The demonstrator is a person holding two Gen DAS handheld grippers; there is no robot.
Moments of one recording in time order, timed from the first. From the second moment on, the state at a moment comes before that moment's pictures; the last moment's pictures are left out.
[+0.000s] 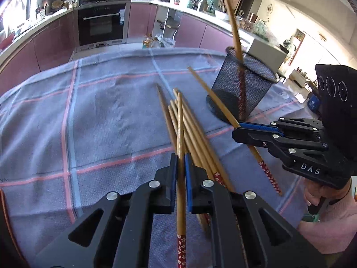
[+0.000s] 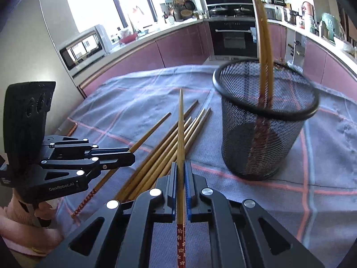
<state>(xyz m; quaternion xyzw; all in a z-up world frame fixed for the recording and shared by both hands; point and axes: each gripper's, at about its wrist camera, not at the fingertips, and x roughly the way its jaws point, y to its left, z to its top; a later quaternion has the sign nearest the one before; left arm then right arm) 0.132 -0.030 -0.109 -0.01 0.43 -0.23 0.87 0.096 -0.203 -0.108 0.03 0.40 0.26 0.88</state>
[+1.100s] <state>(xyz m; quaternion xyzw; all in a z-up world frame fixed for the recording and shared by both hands) 0.138 -0.043 0.052 -0.08 0.25 -0.33 0.91 0.097 -0.278 0.009 0.05 0.23 0.23 0.94</state>
